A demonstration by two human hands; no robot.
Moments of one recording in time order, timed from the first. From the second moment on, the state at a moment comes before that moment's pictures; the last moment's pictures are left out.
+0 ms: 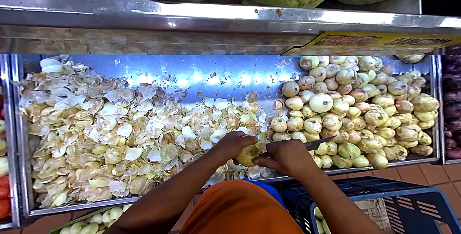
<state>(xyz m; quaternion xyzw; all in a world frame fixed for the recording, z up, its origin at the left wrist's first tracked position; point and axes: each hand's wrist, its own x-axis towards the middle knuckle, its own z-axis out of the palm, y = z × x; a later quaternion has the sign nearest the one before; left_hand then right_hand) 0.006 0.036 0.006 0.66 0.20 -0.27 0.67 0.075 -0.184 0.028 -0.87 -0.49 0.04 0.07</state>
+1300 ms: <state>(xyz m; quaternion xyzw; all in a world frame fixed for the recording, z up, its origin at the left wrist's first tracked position) 0.055 0.042 -0.062 0.51 0.44 -0.09 0.73 0.070 -0.154 -0.005 -0.77 -0.56 0.30 0.00</state>
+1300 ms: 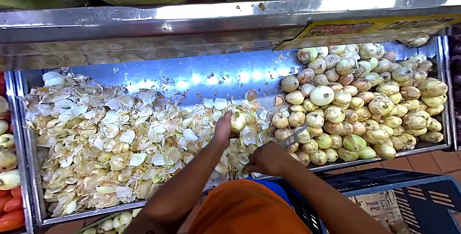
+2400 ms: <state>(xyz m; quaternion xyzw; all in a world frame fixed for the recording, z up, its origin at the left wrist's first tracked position) 0.044 0.053 -0.032 0.49 0.33 -0.26 0.76 0.080 -0.171 0.013 -0.84 -0.48 0.23 0.07</state>
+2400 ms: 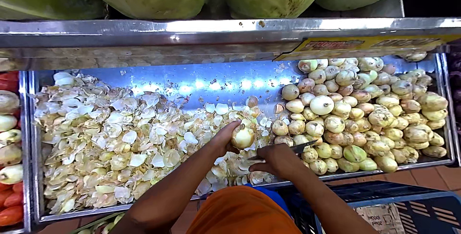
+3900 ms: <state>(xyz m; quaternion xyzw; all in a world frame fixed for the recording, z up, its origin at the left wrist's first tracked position) 0.029 0.035 -0.039 0.53 0.23 -0.19 0.80 0.098 -0.184 0.006 -0.90 -0.35 0.23 0.09</state>
